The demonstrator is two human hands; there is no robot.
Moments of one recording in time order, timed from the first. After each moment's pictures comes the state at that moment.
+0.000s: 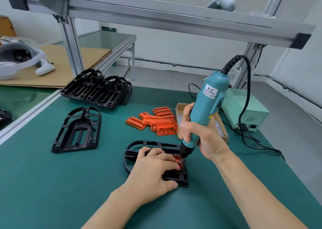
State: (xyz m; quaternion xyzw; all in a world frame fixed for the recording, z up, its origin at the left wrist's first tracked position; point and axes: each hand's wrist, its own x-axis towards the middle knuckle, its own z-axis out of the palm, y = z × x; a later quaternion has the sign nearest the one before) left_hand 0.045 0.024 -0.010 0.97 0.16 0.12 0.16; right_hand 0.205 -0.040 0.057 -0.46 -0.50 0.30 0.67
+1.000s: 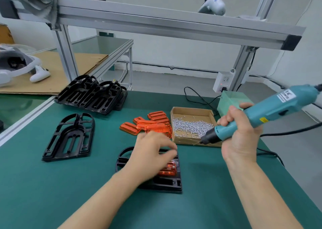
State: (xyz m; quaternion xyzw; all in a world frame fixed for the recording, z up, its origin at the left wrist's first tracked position) left_hand 0.078 0.040 0.030 0.91 0.17 0.25 0.29; right_hand 0.235 -0.074 0.079 -0.39 -0.20 0.07 0.90
